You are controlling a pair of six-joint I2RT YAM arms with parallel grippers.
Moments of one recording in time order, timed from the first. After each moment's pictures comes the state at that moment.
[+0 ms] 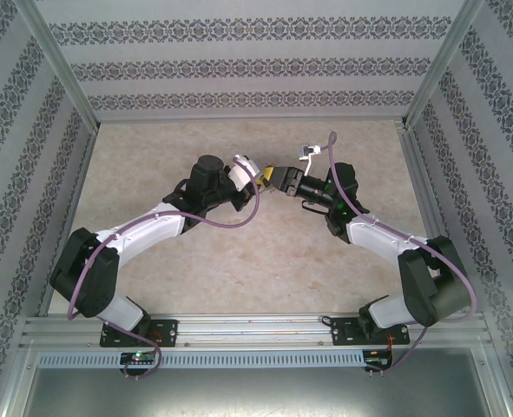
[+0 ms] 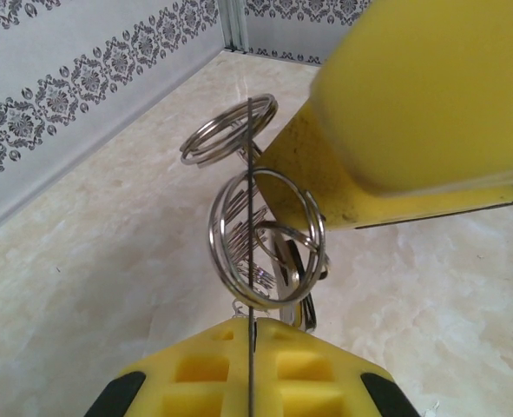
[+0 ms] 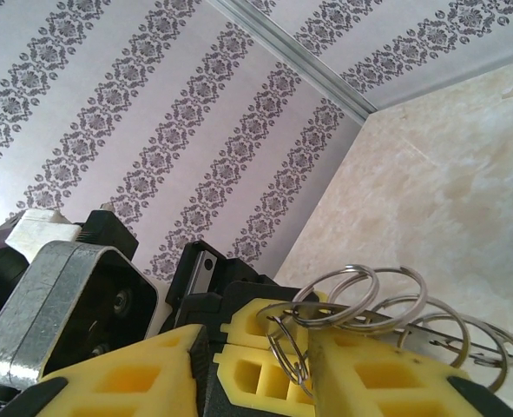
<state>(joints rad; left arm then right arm) -0.57 1.53 1.00 0.15 0.32 0.26 0.39 1.43 0.72 0.72 -0.70 0.96</state>
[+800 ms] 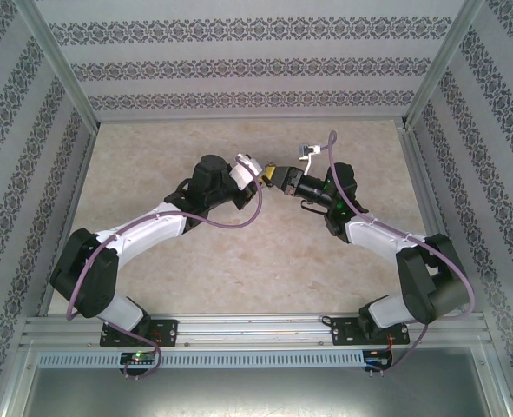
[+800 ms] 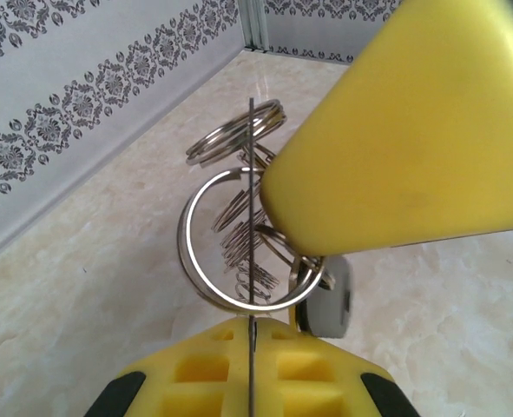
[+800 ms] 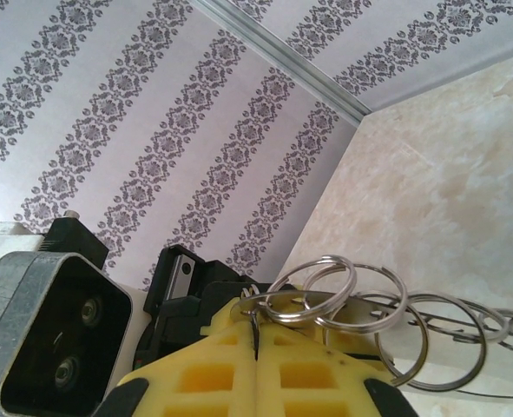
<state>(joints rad) -0.59 1.53 1.02 0.13 0.25 0.28 0.40 1.45 0.72 0.74 -0.68 0.98</state>
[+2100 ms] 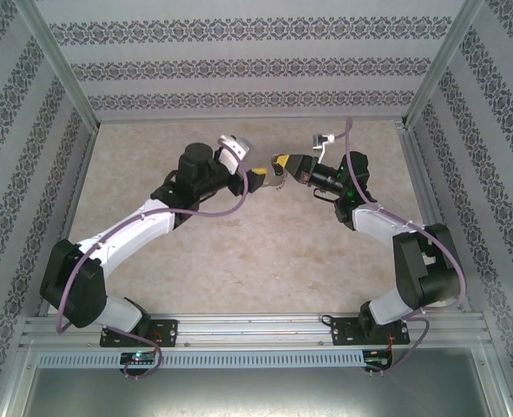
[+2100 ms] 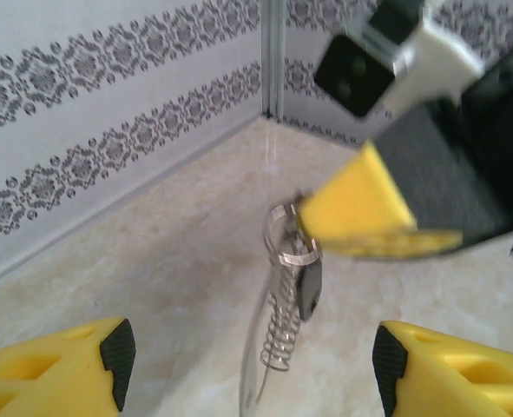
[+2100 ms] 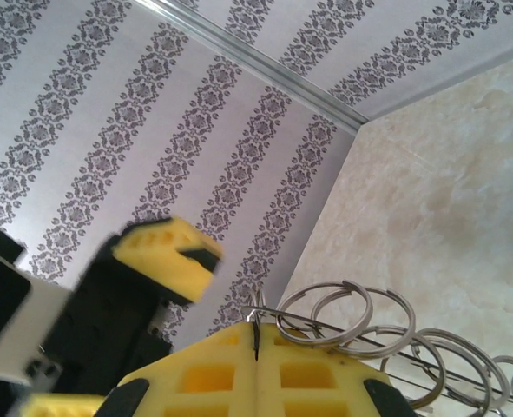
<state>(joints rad) -0.54 1.46 1.10 0.11 0.29 0.08 0.24 1.53 0.79 0.78 -0.85 1.09</state>
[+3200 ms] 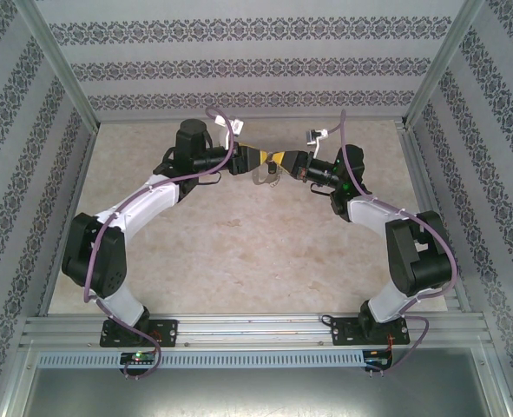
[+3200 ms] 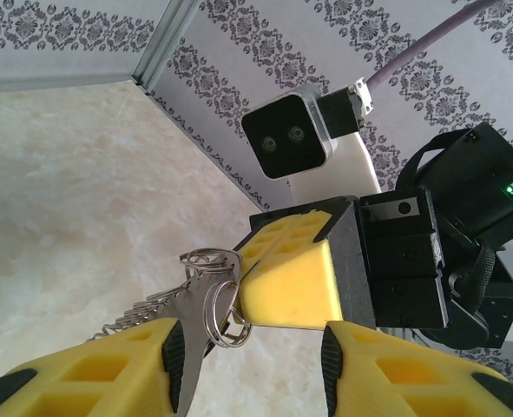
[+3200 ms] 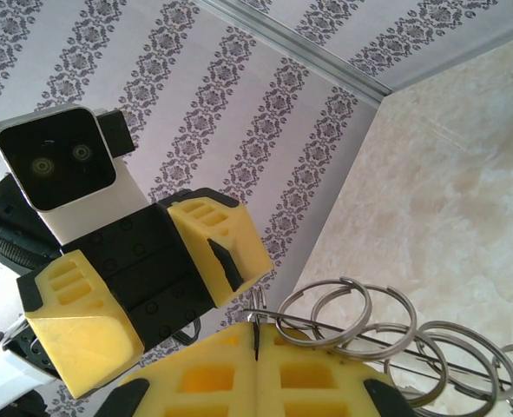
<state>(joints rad) -0.40 1.66 1.27 0.14 0.77 -0.46 0.25 1.63 0.87 0.82 -0.93 1.13</state>
